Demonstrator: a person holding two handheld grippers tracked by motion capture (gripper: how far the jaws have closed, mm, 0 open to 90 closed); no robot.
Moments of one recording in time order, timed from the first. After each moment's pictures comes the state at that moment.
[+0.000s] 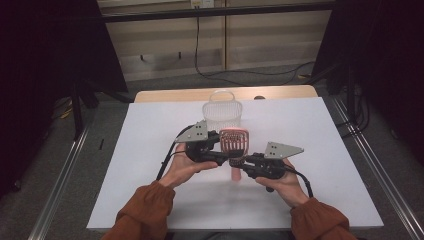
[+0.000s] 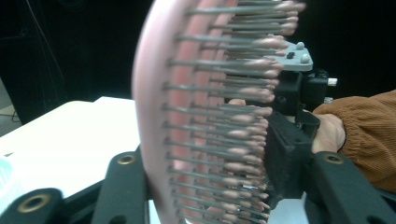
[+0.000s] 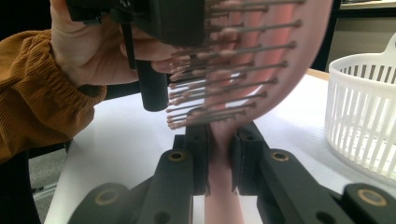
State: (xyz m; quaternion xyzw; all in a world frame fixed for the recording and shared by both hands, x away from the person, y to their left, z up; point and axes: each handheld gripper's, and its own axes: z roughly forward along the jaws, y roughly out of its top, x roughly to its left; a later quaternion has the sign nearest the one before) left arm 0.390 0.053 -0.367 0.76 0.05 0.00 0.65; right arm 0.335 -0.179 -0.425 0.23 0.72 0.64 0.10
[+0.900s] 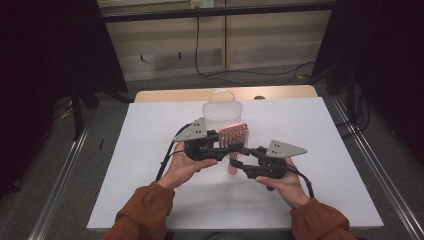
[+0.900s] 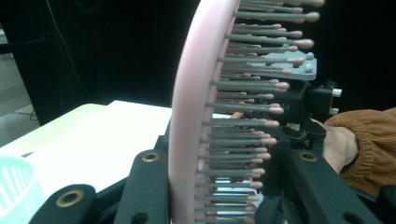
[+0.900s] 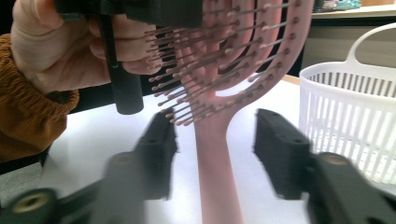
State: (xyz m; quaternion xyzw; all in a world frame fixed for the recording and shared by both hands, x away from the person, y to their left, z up) left arm 0.387 0.056 -0.357 0.75 0.07 0.02 0.65; right arm 0.333 -0.181 -0.420 0.26 0.71 0.64 0.14
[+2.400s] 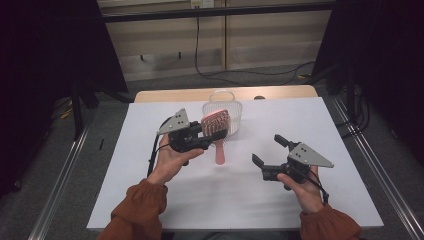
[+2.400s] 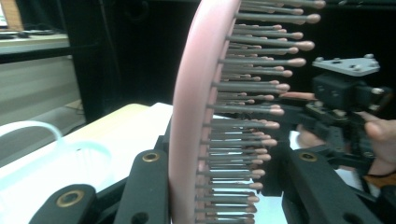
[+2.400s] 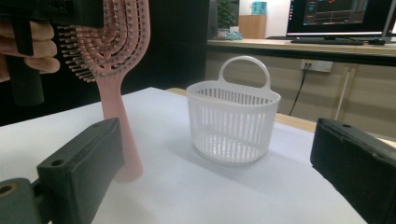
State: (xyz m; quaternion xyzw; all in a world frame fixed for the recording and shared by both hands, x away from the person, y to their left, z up) left arm 0.402 0.090 -0.346 0.74 0.13 0.07 0.66; right arm 0.307 -0.223 -0.412 0.35 0.65 0.60 0.31
